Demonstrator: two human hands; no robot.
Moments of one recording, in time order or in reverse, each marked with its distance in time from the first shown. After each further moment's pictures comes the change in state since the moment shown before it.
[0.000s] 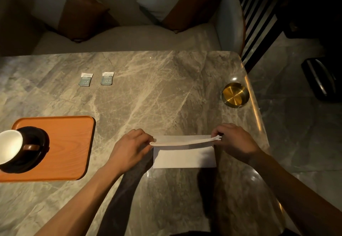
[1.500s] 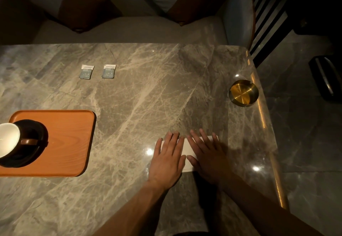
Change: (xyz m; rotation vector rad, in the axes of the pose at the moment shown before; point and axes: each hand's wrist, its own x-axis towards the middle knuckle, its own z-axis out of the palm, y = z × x) left_hand -0.002 0.049 0.126 0.261 -0.070 -0.114; right_hand 0.001 -0.018 0.122 -0.405 0.087 -0.174
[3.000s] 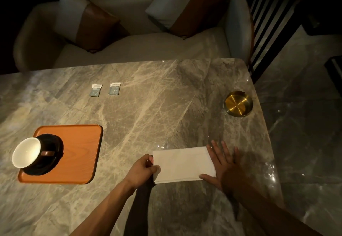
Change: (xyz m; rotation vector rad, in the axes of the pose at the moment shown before) left_hand -0.008 -0.044 -0.066 -0.909 -0.284 -0.691; right_hand -0.029 0.064 -0.002 0.071 -0.200 0.106
